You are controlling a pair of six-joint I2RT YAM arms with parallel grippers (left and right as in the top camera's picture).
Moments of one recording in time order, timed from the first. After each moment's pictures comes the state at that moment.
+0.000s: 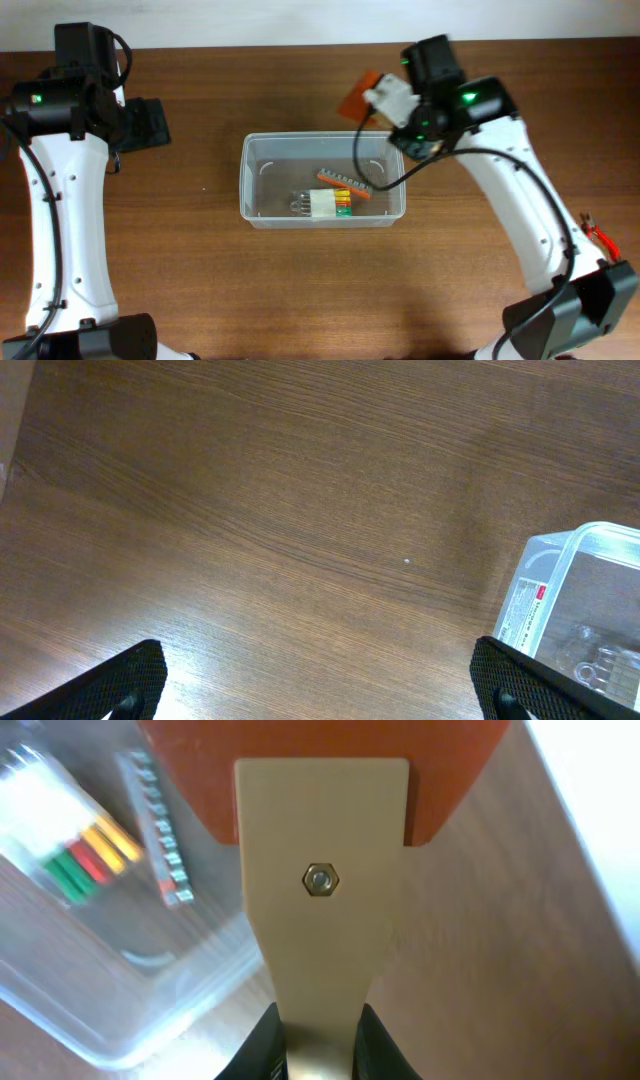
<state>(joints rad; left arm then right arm) 0.09 1.69 1.95 -1.41 -0.22 -0.15 0.34 1.76 1.76 -1.11 0.09 -0.64</state>
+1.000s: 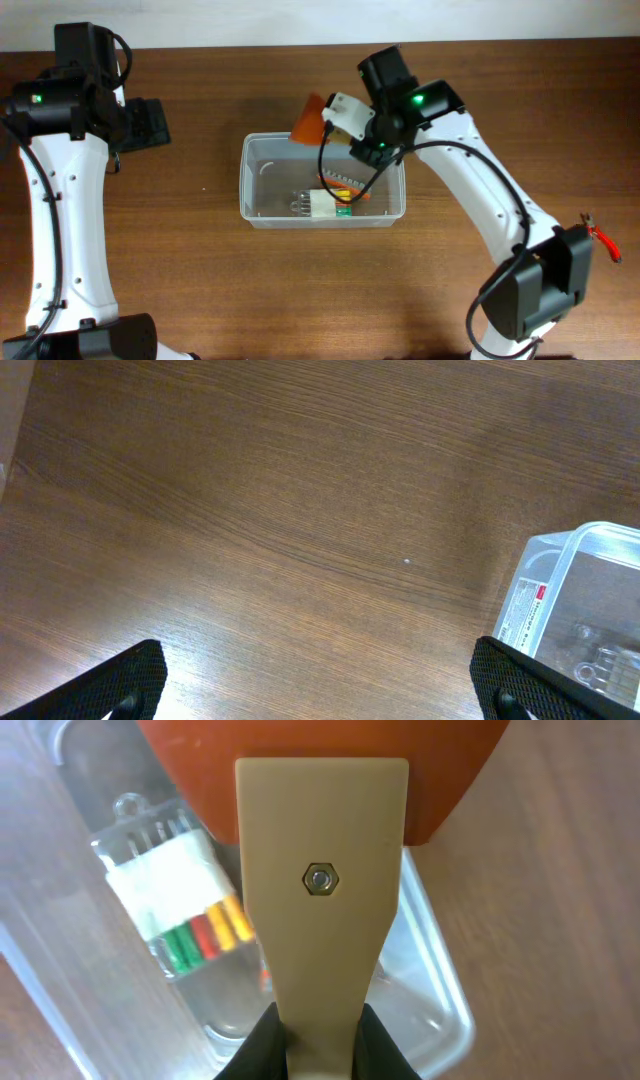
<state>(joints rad) 0.09 1.69 1.95 -1.41 -0.22 -0.15 0.43 1.89 1.76 -1.06 -0.11 -0.70</state>
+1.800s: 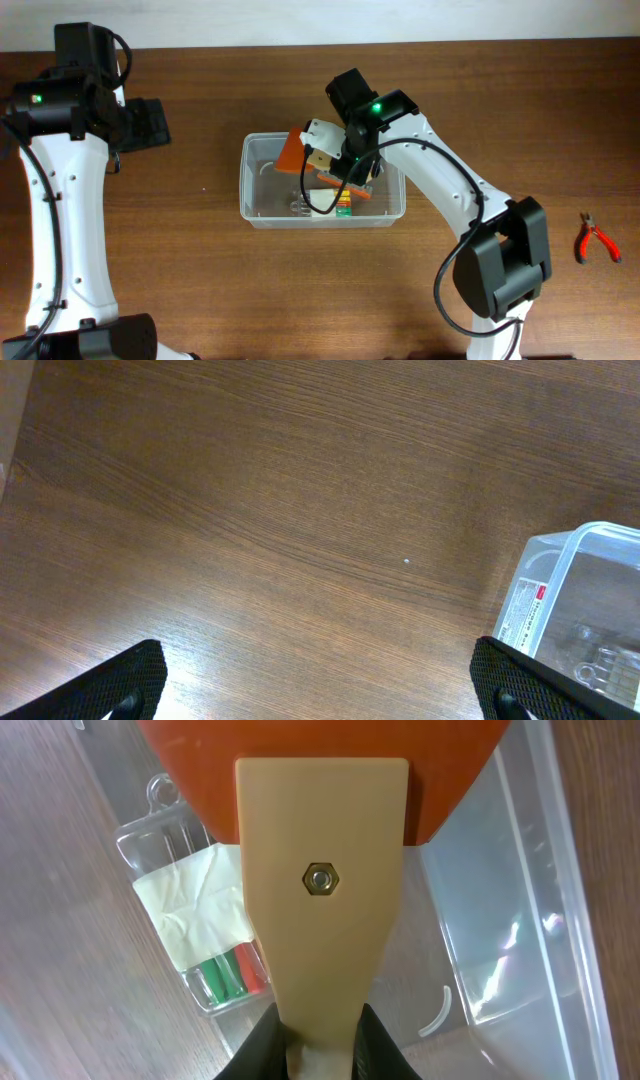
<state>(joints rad) 0.09 1.69 1.95 -1.41 -0.22 -0.15 0.49 2.03 1.76 -1.07 -0.13 -0.70</state>
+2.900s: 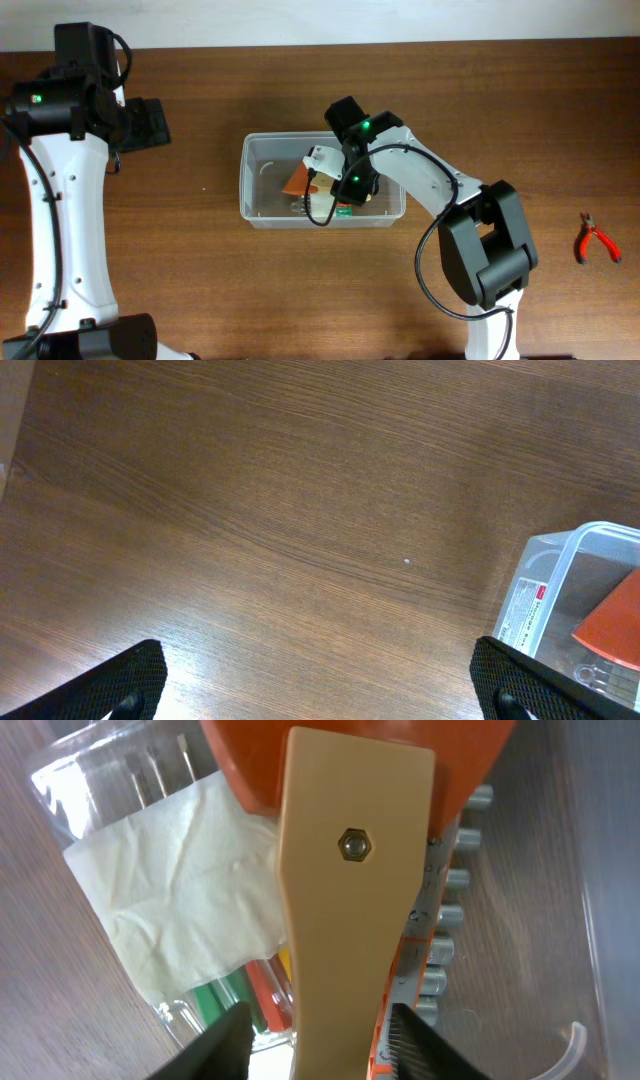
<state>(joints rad) 0.09 1.69 1.95 -1.41 -0.22 -0.15 0.49 2.10 1.61 -0.98 -0.13 -0.70</state>
